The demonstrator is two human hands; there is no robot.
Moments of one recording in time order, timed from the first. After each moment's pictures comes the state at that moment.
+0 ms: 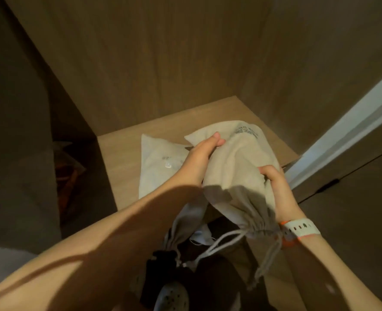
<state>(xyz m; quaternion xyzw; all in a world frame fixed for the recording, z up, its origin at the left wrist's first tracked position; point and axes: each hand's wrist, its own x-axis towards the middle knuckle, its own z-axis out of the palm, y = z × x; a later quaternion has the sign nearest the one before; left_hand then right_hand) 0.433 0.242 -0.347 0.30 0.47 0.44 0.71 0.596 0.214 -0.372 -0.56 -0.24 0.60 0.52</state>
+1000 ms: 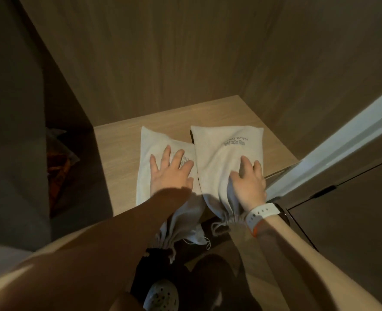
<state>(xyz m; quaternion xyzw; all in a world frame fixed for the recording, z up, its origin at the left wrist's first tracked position) 0.389 0.230 -0.419 0.73 0.68 0.04 0.11 0.564 0.241 -0.411 -0.77 -0.54 0.29 0.16</state>
